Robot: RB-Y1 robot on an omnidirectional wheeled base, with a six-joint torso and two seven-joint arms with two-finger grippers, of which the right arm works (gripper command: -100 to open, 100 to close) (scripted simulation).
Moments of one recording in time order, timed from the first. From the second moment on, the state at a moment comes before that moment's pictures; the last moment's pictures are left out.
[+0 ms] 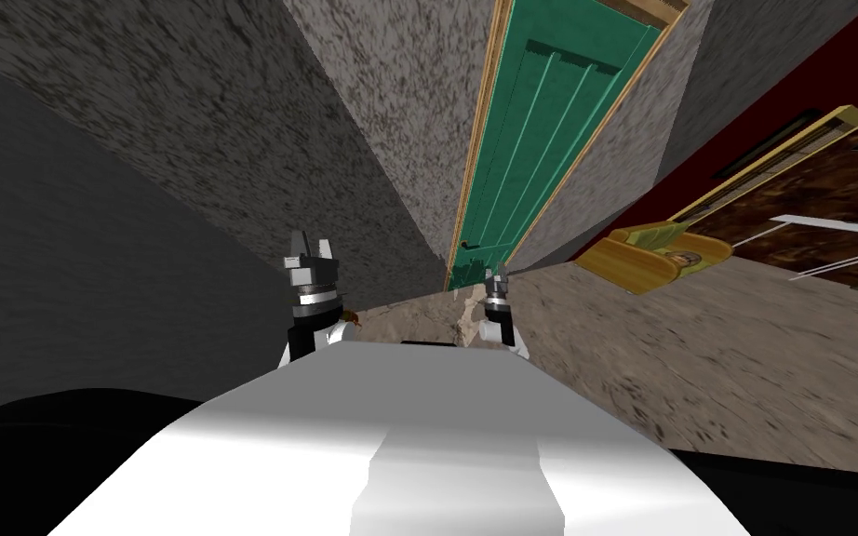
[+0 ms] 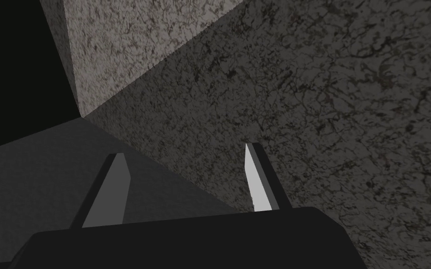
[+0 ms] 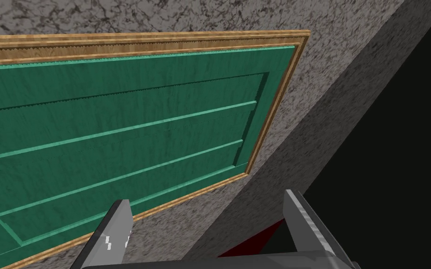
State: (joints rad) arm 0.23 -0.10 -0.01 -1.68 -0.09 -0.63 -0.01
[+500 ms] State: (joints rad) arm 0.16 -0.13 0.00 -1.49 -0.09 -0.67 -0.05
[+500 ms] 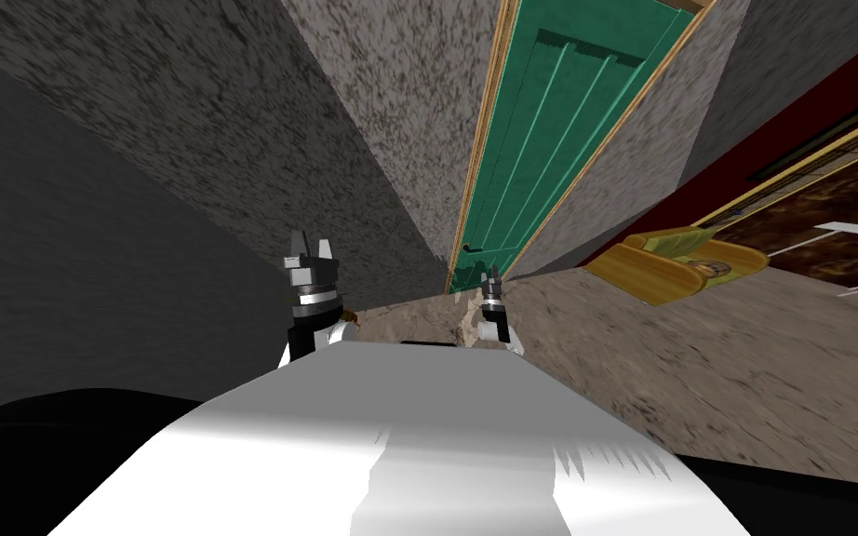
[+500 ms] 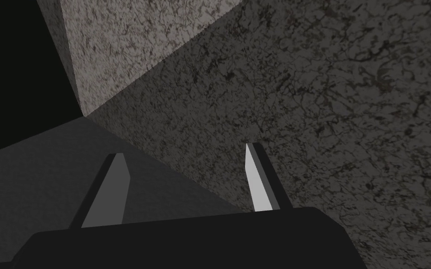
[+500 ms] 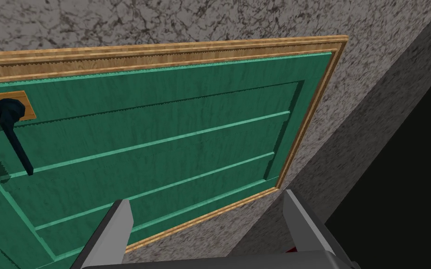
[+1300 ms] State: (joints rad) arm 0.08 -0.16 0.02 -1.26 -0.09 -0.73 -0.09
